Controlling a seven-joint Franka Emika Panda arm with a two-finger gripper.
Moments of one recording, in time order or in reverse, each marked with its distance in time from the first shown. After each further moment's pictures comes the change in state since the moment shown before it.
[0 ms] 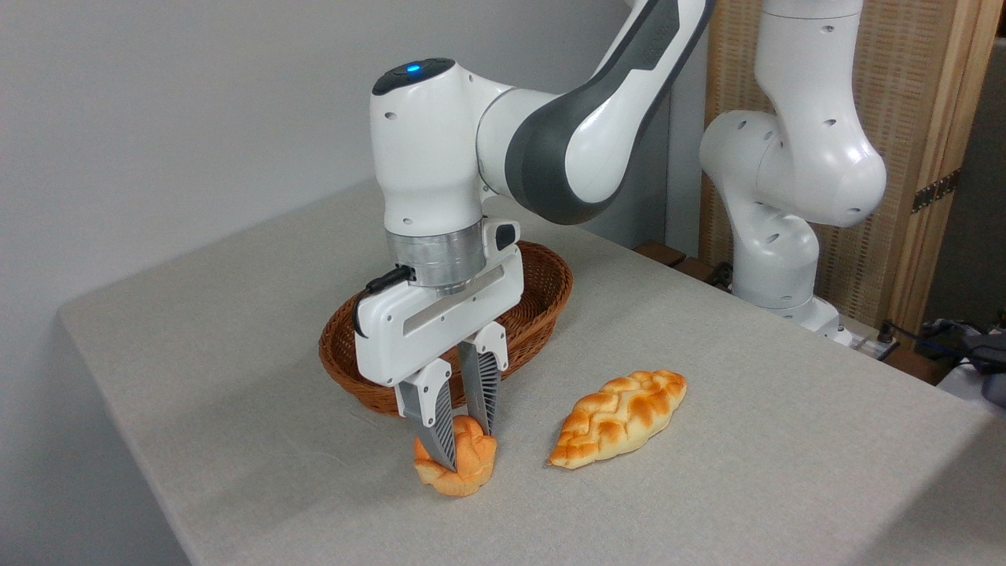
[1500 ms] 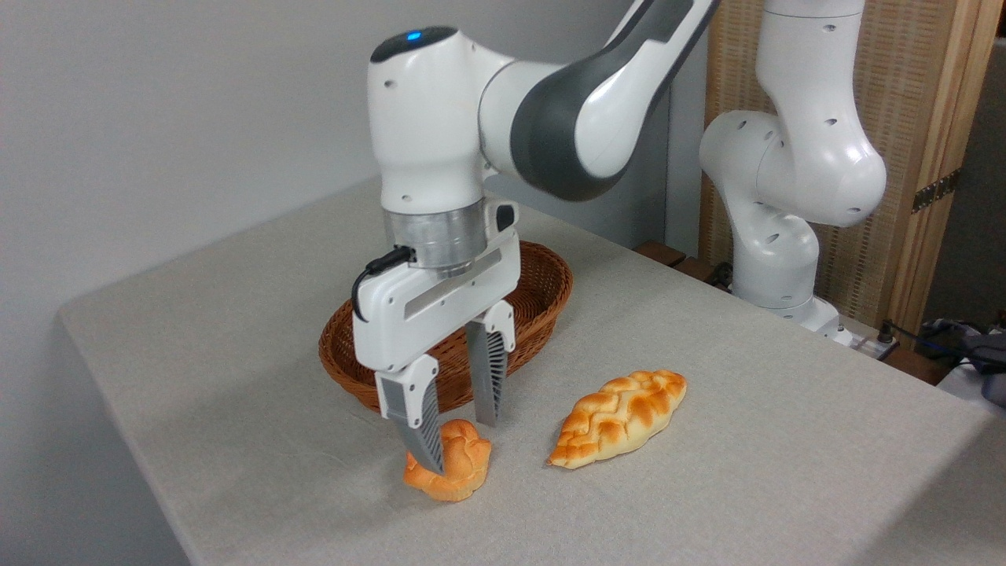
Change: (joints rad) arm -0.001 -0.010 0.014 0.040 0.000 -0.027 -0.037
